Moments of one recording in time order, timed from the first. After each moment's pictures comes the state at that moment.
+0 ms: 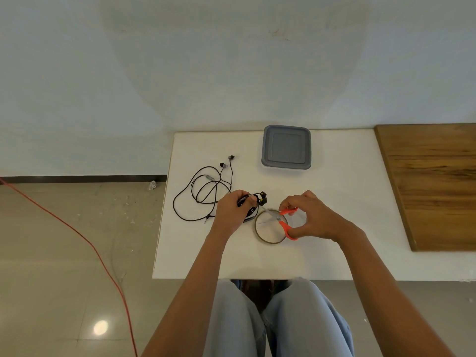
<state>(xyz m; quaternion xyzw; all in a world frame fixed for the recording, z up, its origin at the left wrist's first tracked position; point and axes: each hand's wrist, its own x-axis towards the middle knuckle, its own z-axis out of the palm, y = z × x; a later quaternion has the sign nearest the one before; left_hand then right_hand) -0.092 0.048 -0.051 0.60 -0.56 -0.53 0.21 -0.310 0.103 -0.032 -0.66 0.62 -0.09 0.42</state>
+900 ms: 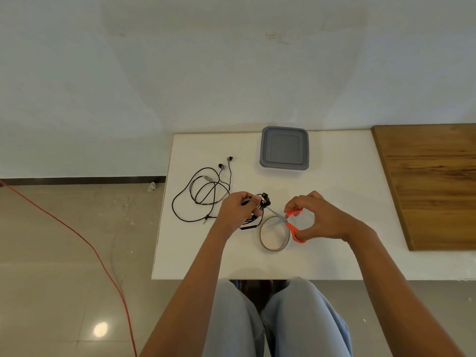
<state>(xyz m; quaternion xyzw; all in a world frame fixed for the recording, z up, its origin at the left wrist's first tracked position) -0.100 0.048 -0.039 0.57 -0.53 -0.60 0.19 -0.326 0.108 -0.017 -0.65 0.60 -0.08 0.46</state>
